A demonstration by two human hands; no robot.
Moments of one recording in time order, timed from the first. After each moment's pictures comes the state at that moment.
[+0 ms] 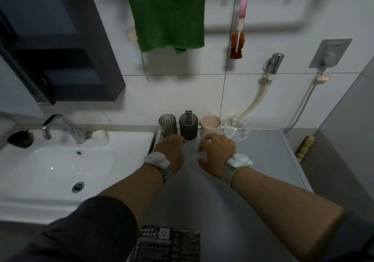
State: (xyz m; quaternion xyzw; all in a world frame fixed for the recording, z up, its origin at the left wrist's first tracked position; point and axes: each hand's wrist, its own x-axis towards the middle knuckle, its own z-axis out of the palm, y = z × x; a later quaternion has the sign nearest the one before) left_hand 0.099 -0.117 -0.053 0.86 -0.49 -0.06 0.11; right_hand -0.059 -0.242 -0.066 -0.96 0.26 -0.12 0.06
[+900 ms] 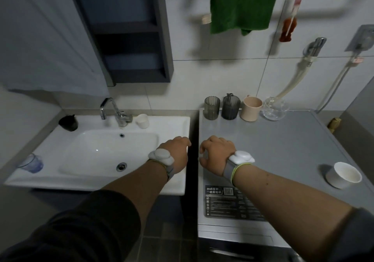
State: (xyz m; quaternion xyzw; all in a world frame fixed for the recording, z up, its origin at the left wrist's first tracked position) left_hand 0.177 0.096 -0.072 0.86 -0.50 -0.08 0.10; right_hand 0.021 -0.026 -0.073 -0.96 0.25 -0.07 0.12
